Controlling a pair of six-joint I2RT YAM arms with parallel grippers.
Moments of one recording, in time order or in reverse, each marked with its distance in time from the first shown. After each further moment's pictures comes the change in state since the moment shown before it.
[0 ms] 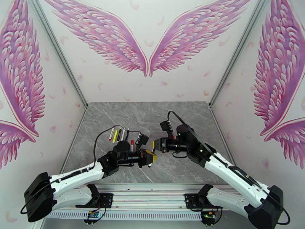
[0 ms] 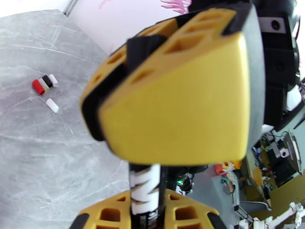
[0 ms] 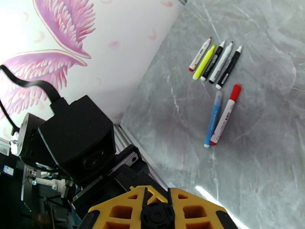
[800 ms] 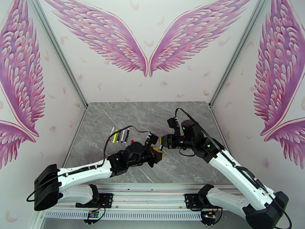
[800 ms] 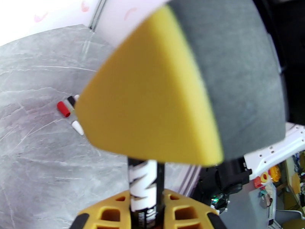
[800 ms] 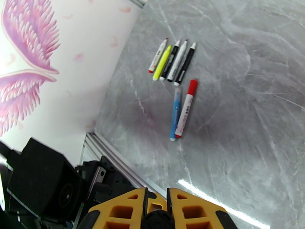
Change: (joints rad) left arm -0.122 0.106 0.106 -0.029 -0.248 0.084; right arm -0.101 0.000 0.099 -0.222 -0.012 -0.071
